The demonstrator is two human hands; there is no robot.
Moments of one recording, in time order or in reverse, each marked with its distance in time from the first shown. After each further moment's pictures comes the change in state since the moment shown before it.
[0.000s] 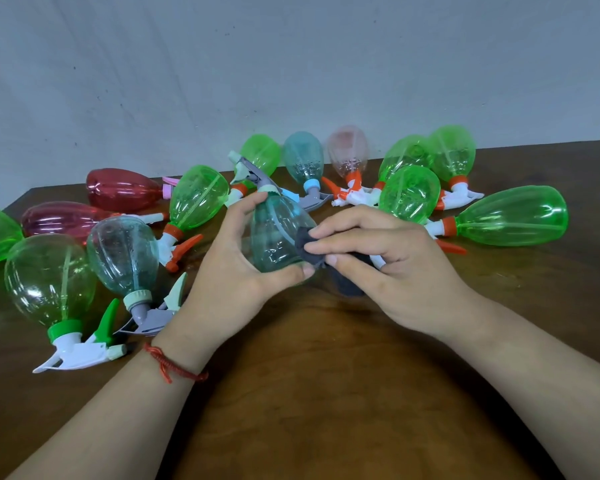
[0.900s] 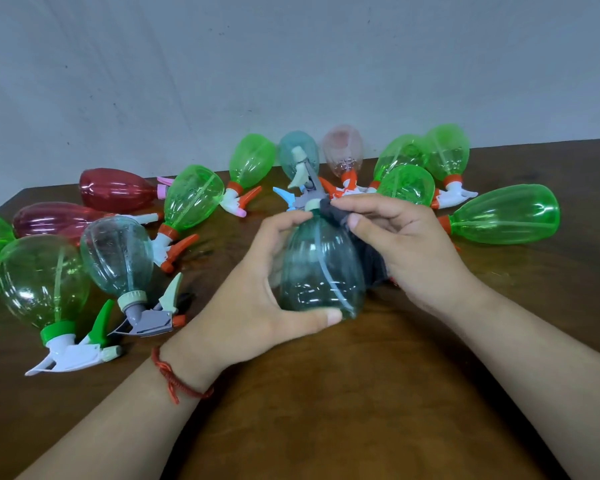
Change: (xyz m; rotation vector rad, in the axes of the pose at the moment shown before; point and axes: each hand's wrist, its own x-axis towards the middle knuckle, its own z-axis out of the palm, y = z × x) left_hand -0.019 0.013 0.015 -0.094 -0.314 0.063; right_hand 0.008 0.022 -0.003 0.545 0.191 0.378
